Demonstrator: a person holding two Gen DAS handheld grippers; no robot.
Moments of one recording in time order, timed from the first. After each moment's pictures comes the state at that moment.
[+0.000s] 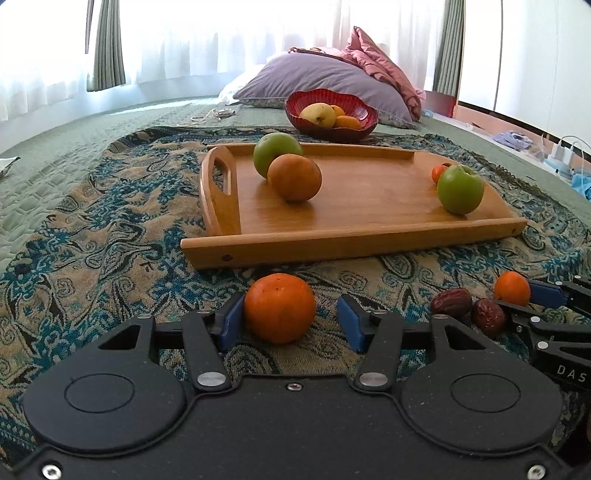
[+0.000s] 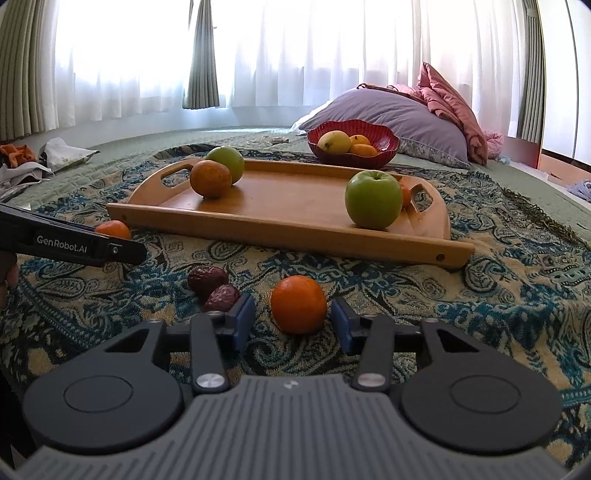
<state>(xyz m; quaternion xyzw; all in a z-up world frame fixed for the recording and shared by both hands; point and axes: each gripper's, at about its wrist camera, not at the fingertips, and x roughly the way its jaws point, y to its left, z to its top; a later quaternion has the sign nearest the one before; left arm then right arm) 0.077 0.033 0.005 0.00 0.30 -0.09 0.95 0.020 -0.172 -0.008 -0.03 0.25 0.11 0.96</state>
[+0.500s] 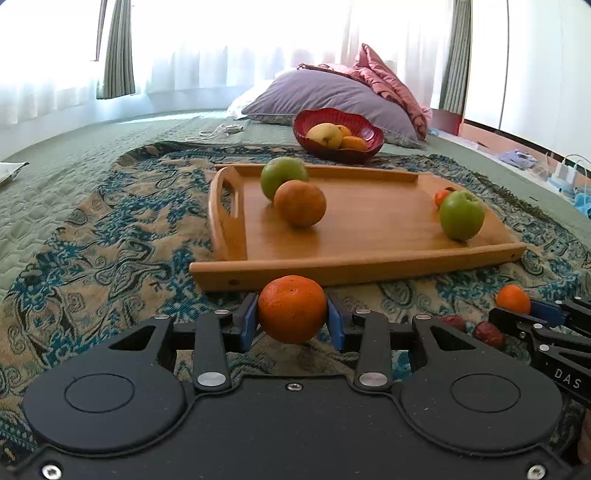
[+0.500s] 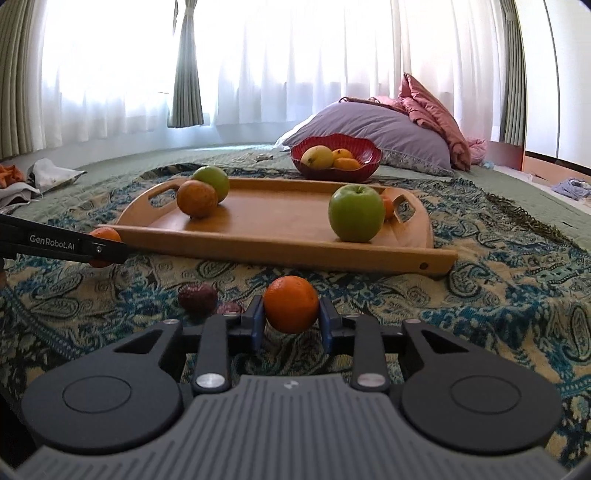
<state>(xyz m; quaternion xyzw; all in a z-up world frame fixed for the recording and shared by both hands) 0.077 0.035 0.021 -0.01 0.28 -0.08 0.96 0.014 -0.176 -0.003 -0.01 0.23 0.08 0.97</state>
